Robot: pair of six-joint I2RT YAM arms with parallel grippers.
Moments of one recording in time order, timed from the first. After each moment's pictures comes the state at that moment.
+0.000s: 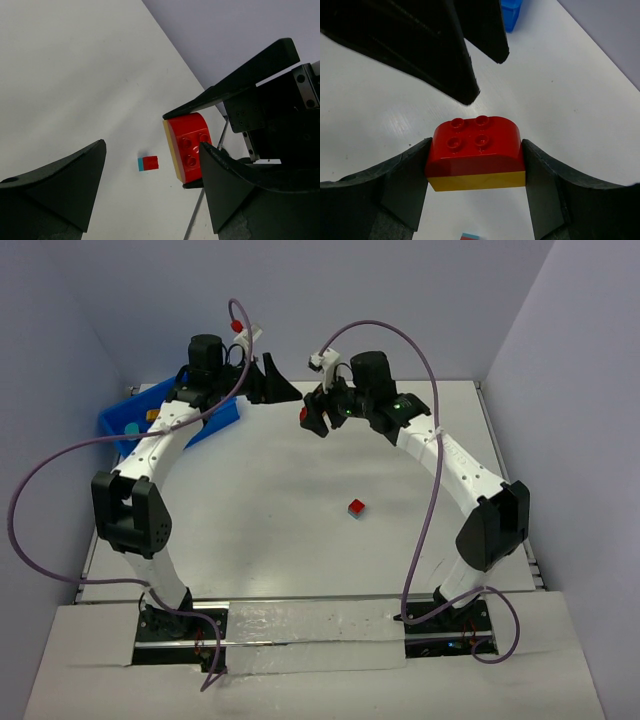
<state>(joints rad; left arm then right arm) -0.28 1.80 1.68 -0.23 0.85 -0.46 0.53 1.68 1.63 -0.42 -0.42 -0.19</state>
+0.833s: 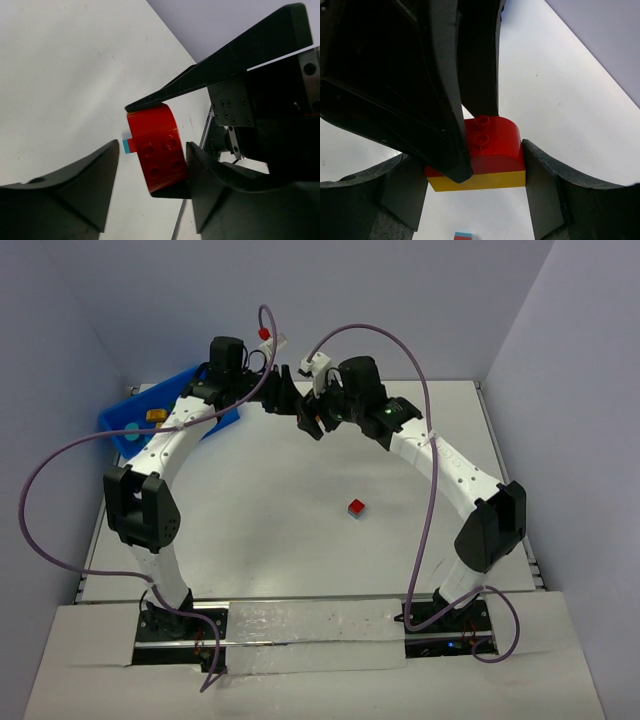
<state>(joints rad) -0.36 1.86 1.77 -0.41 0.94 -0.32 0.59 1.68 1.64 -0.43 -0.26 -0.22</state>
